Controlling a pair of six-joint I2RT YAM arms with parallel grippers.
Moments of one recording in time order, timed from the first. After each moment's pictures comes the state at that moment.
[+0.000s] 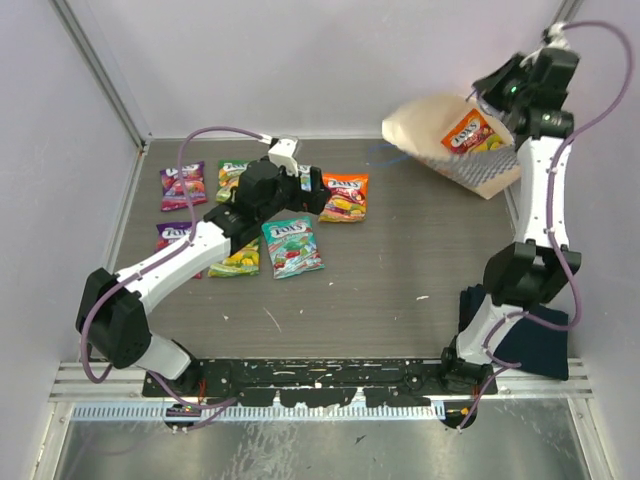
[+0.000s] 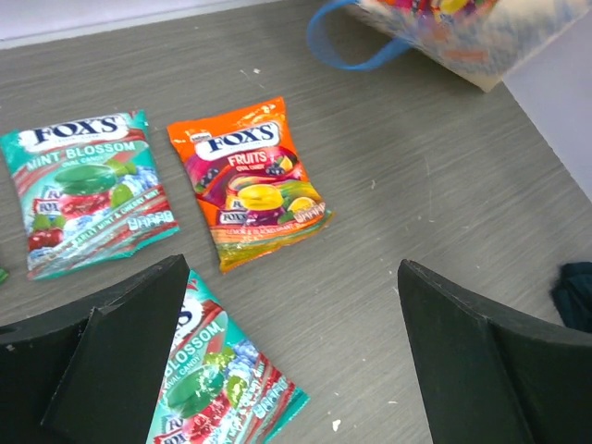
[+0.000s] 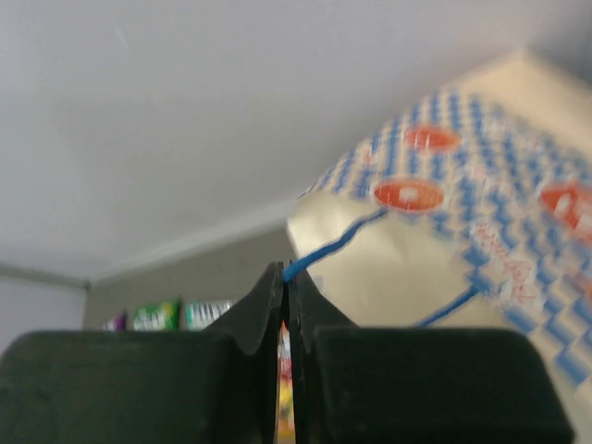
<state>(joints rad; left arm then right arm) -0.65 1.48 1.18 0.02 -0.05 -0.29 -0.22 1.88 2.23 -0.52 -0.30 0.53</state>
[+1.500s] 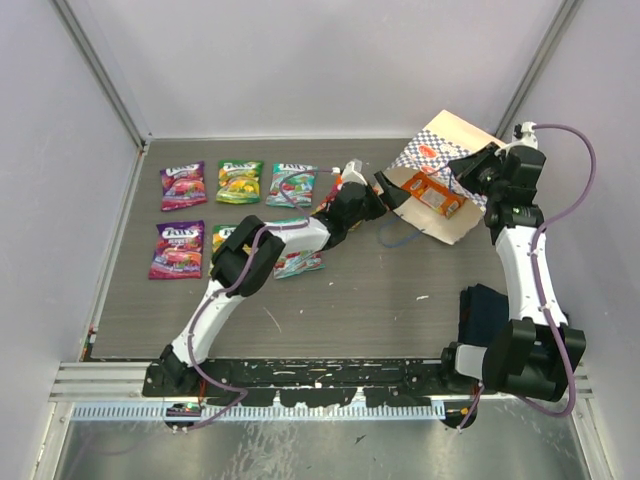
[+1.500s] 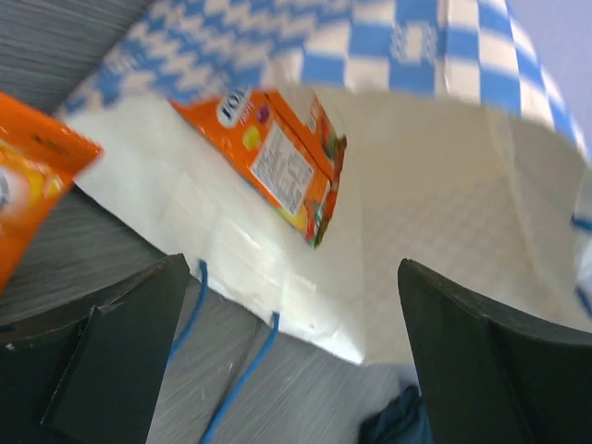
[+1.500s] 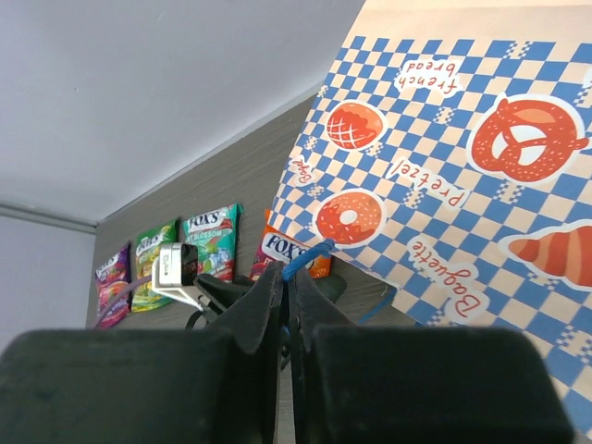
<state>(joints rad) -0.82 2.39 1.69 0.54 -0.01 -1.02 -0.19 1.25 1.10 -0.13 -0.32 0.61</state>
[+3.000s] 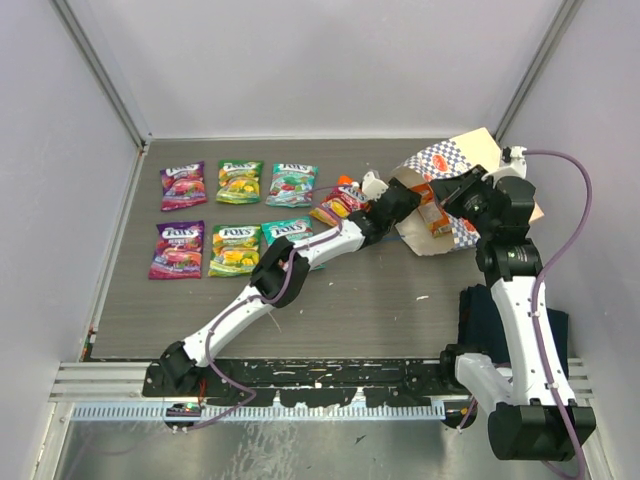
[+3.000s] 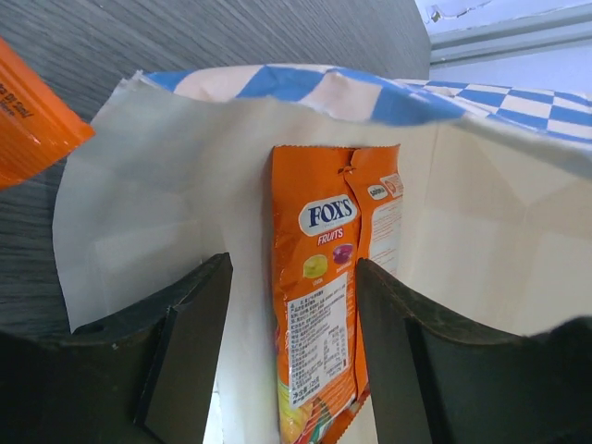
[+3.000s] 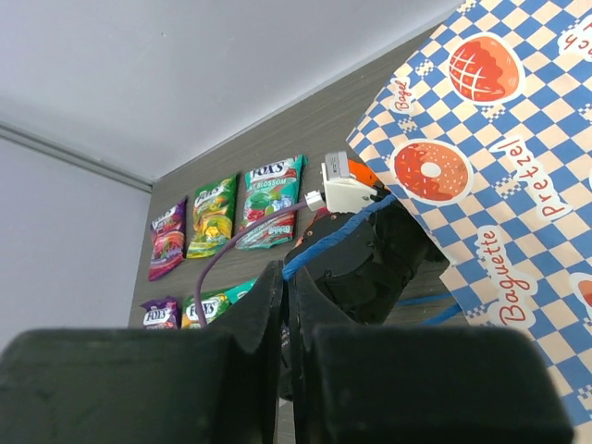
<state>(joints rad) -0.92 2.85 2.50 -0.04 -0.40 -1.34 -0.04 0.93 0.97 -0.24 -0.26 0.69</state>
